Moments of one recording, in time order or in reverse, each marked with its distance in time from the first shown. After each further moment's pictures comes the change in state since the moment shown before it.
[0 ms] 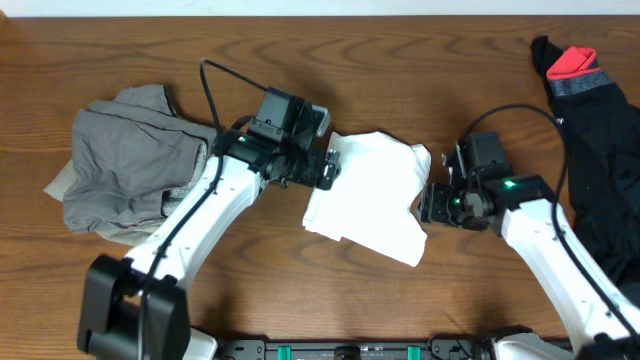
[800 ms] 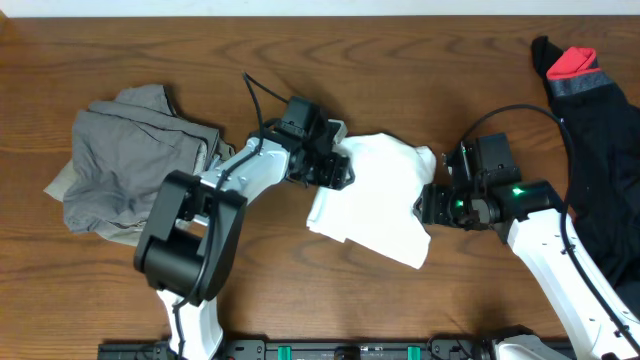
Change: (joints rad) left arm 0.000 0.359 0.013 0.206 0.218 -0.013; right arm 0.000 -0.045 0.000 -0.013 -0.035 -0.030
